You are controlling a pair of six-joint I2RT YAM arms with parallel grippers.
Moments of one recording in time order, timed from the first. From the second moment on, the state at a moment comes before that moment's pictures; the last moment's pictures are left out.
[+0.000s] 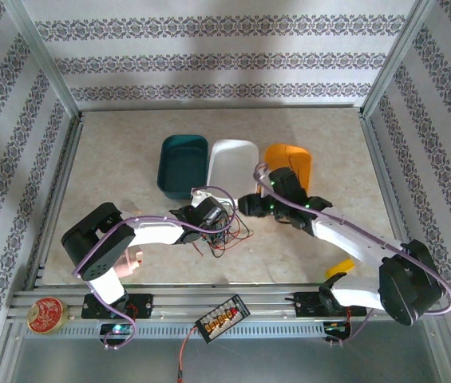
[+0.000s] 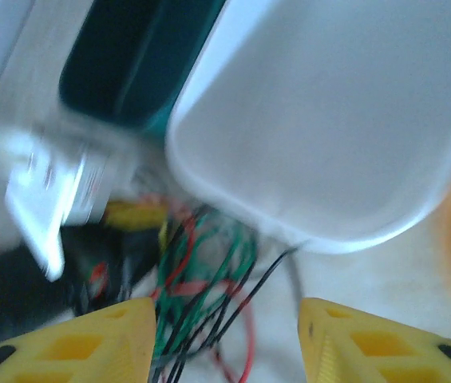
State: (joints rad) left arm -0.83 1.69 0.78 -0.13 -0.46 -0.59; right arm 0.60 1.26 0.73 -0.24 -0.32 0.43
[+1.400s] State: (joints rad) left arm -0.84 1.70 0.78 -0.12 -0.44 -0.62; right arm 0.65 1.31 0.76 -0.28 -0.09 0.36
